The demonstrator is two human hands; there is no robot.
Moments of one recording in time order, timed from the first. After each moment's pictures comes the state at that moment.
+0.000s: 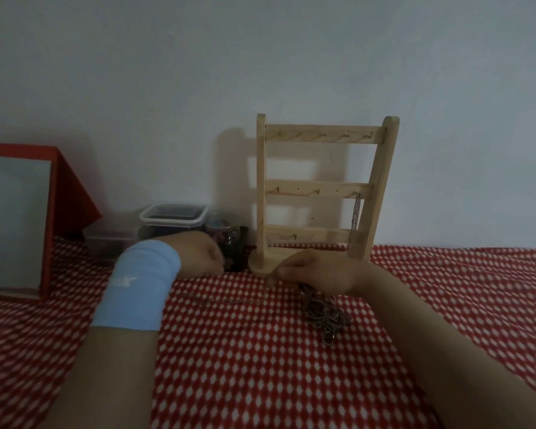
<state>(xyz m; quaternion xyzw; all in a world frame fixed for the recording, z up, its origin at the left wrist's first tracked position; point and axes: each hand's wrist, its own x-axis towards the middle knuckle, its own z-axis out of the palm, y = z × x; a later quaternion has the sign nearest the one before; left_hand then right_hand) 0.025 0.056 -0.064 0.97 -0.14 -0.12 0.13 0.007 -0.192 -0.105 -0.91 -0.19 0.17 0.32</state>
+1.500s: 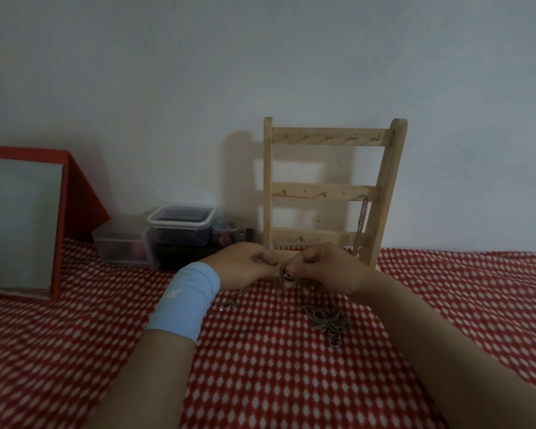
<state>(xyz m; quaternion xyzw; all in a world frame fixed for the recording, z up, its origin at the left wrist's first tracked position) 0.034 0.011 -0.099 0.91 -0.20 -0.13 0.33 0.008 -0.195 -0.117 -0.86 -0.12 0.07 0.48</state>
